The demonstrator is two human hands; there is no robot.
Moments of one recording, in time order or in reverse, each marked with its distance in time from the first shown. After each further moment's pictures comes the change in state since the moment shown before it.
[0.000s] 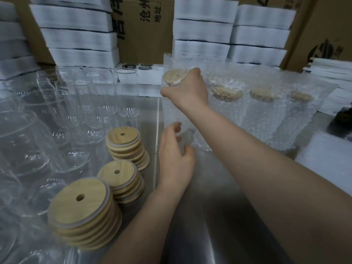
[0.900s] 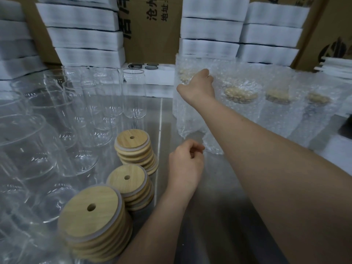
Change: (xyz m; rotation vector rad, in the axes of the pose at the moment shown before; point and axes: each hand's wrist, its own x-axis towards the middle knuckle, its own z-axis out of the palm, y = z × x) left_hand 0.010 -0.013 0.000 0.100 -0.128 -0.134; right_hand 0.052 0.015 0.024 -0.117 -0.026 0.044
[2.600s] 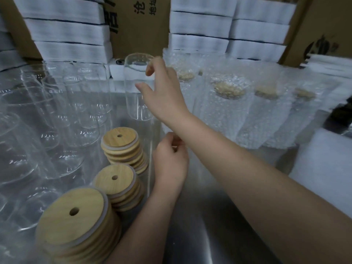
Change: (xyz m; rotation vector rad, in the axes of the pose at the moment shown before) left_hand 0.002 -0.001 -0.004 -0.294 0.102 -0.105; right_hand -0.071 -0.022 0.011 0.260 -0.062 -0.483
